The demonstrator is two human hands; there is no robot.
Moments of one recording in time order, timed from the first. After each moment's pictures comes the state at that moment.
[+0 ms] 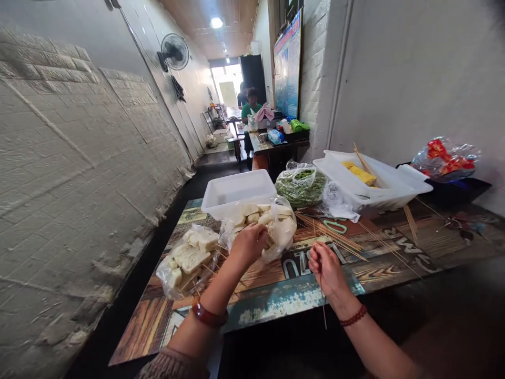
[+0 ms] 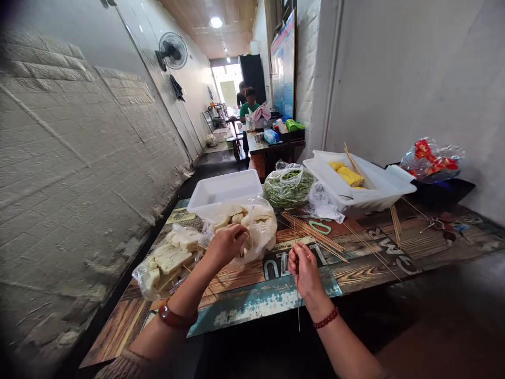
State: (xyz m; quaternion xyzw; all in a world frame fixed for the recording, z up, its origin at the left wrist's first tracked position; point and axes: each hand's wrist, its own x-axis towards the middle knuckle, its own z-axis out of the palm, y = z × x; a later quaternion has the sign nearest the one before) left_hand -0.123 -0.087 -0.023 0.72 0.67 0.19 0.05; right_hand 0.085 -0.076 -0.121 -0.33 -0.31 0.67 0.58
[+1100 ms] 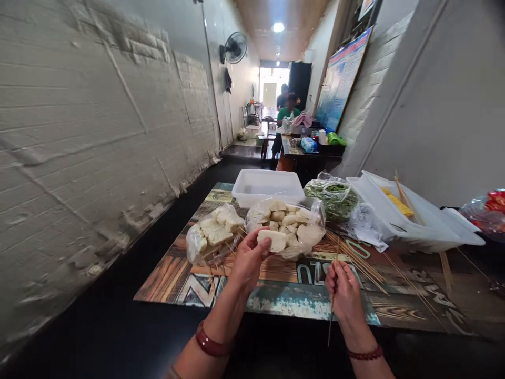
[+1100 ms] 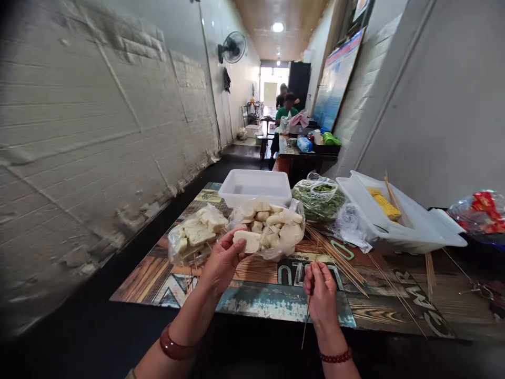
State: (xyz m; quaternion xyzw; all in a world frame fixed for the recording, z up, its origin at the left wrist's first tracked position) left_hand -0.124 -0.165 -0.045 0.22 0.41 0.75 0.47; right_hand 0.088 -0.097 -0.128 -0.35 -0.35 0.65 0.57
